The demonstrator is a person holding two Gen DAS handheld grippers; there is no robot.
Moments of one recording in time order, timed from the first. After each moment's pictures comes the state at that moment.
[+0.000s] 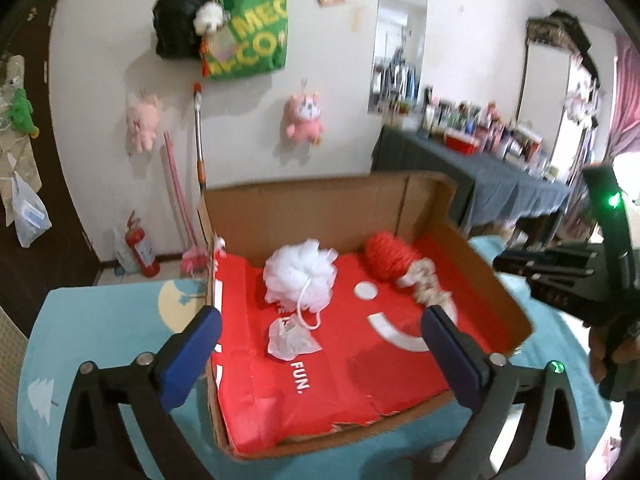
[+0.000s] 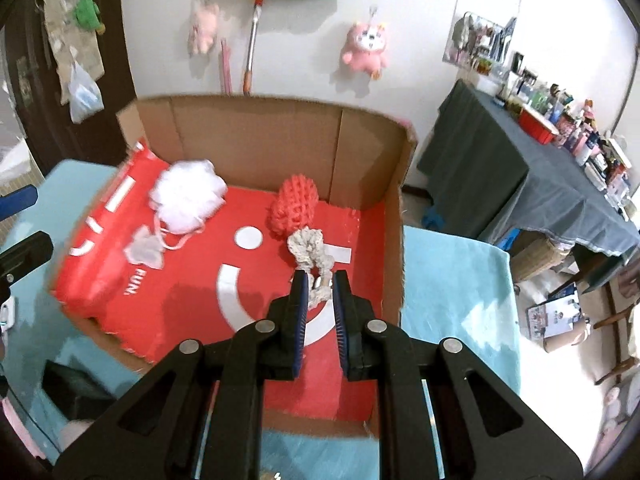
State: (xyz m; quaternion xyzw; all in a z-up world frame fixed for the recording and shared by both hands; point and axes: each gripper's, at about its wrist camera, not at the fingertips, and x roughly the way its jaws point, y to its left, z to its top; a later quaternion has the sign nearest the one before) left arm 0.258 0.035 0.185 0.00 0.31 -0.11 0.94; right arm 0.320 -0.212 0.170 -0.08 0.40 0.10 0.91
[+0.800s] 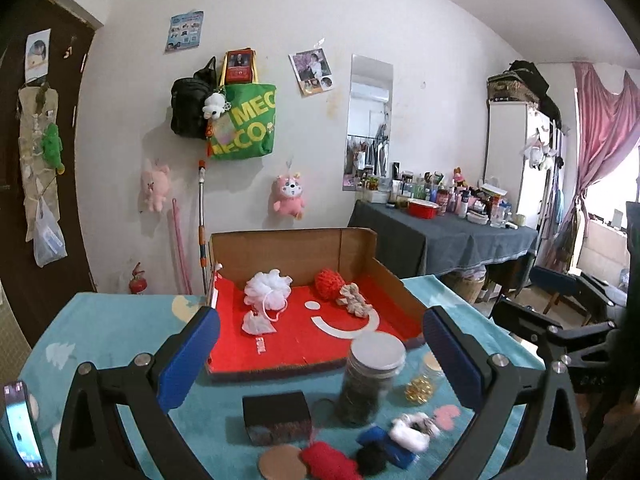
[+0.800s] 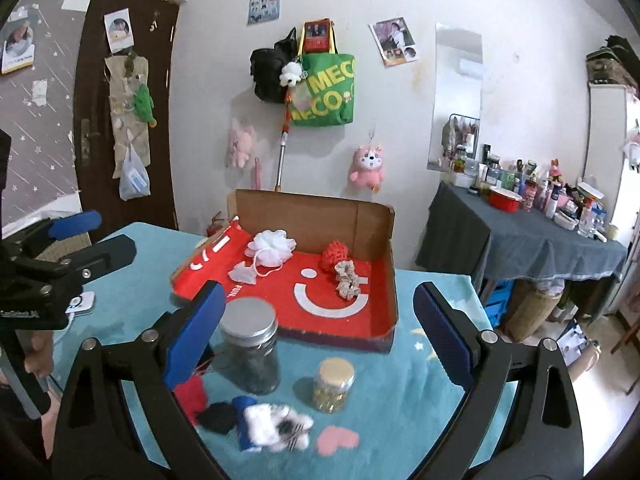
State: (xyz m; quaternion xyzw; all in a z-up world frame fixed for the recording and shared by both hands) left arm 0.059 0.016 0.206 -0.02 0.17 -0.13 0.98; right arm 0.069 -0.219 0.210 -0.04 0.18 0.12 0.98
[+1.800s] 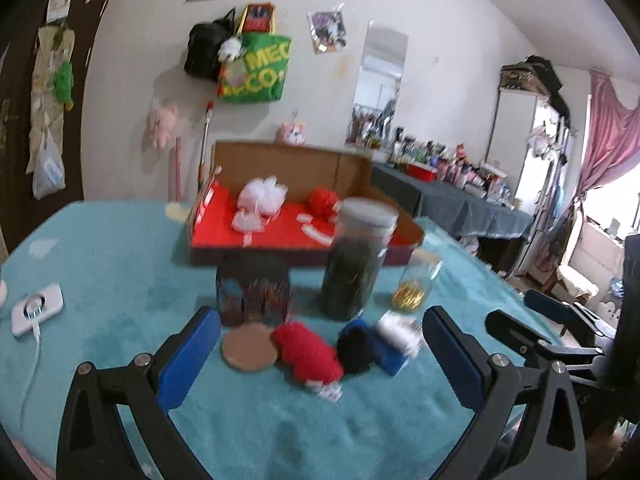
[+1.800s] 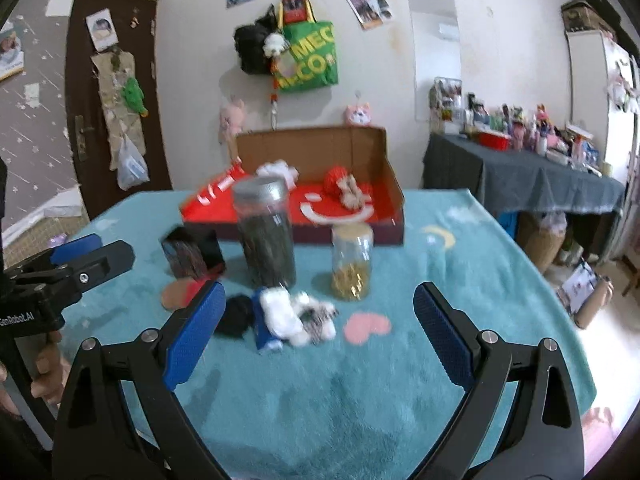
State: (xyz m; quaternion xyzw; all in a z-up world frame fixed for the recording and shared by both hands) left arm 0.017 0.015 0.097 -0.06 0.24 -0.12 0.96; right arm 0.010 -0.227 0.099 0.01 0.23 0.10 0.97
